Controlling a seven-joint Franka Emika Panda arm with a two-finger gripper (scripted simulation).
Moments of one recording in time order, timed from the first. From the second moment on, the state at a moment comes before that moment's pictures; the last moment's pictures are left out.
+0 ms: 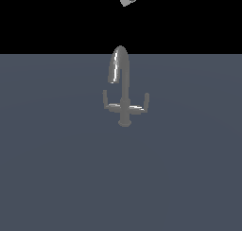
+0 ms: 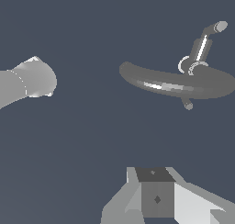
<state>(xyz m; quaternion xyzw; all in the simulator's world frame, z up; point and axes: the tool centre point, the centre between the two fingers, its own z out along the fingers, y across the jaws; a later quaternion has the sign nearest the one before) -0.056 -0.025 0.408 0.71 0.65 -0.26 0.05</state>
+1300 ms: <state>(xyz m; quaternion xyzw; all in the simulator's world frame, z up) 0.028 -0.011 0.327 0.40 0.82 -0.40 -0.02</state>
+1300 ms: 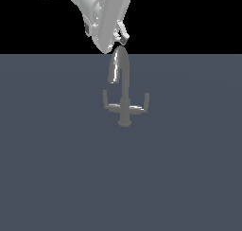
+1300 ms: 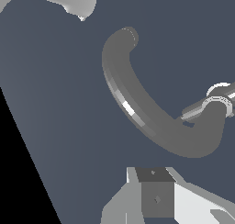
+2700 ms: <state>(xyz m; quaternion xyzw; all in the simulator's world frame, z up) 0.089 0.022 0.218 0.01 0.83 -0.53 -0.16</state>
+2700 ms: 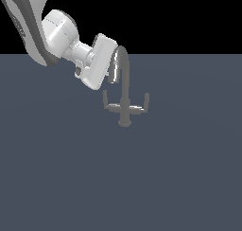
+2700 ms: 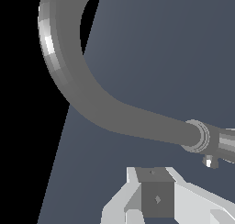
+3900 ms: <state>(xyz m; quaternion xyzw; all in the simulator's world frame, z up) 0.107 0.053 0.135 -0.22 0.73 -0.57 -0.29</state>
